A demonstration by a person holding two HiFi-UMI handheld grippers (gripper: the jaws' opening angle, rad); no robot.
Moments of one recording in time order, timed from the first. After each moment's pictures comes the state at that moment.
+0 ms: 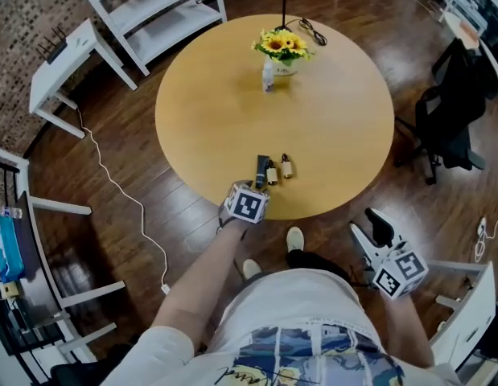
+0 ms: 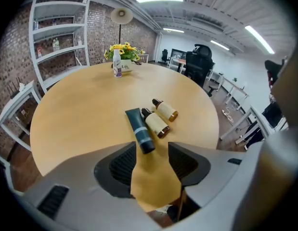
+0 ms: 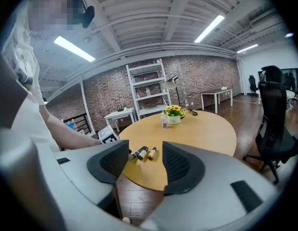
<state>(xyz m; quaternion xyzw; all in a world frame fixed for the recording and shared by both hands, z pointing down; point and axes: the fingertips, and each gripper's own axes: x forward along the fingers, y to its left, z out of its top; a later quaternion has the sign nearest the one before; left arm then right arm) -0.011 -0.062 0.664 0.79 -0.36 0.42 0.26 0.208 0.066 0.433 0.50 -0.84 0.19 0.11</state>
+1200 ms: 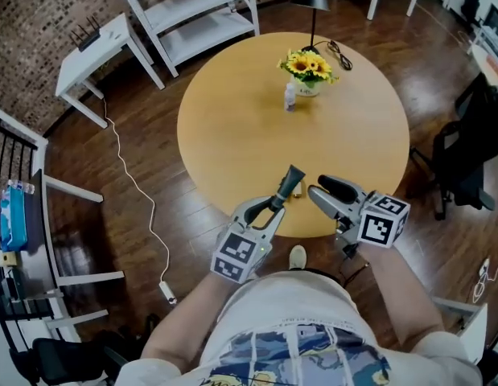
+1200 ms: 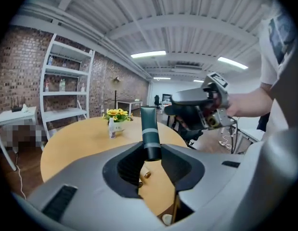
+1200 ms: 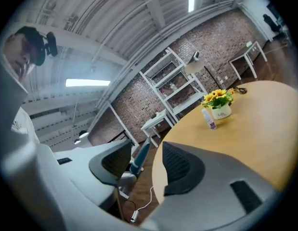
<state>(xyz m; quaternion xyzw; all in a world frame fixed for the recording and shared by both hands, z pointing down) 0.034 -0.025 0.452 0.90 -0.38 0.17 0.12 0.108 -0.063 0.397 0.27 -0.90 0.33 -0.01</state>
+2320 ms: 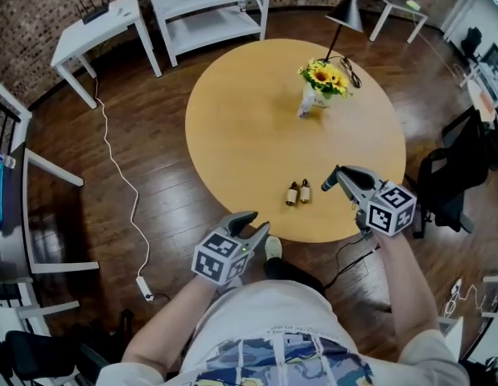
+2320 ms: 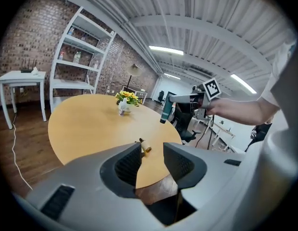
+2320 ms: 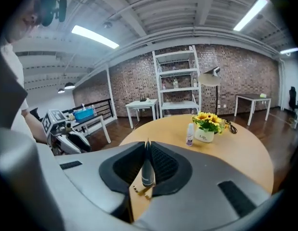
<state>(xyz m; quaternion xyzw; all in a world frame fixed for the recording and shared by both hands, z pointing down) -0.074 0.013 0.489 0.87 -0.37 0.15 0.27 0.088 -0.111 0.418 0.34 -0.91 0.15 0.19</state>
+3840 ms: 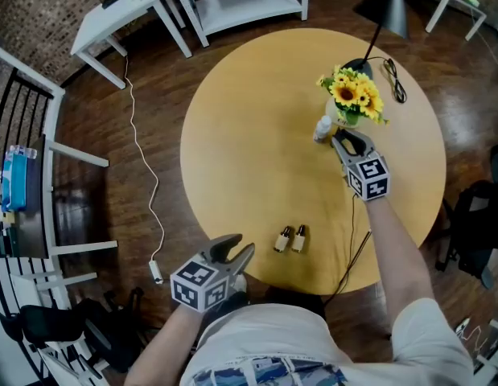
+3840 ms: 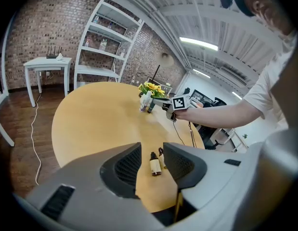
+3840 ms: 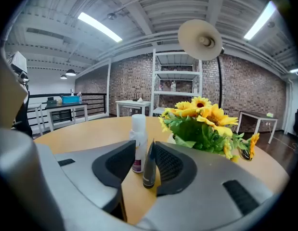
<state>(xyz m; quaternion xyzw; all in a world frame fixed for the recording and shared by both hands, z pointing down) -0.043 -0.122 0.534 0.78 -0.48 0.18 0.37 0.112 -0.446 0.584 0.34 -0.92 0.04 0.19</state>
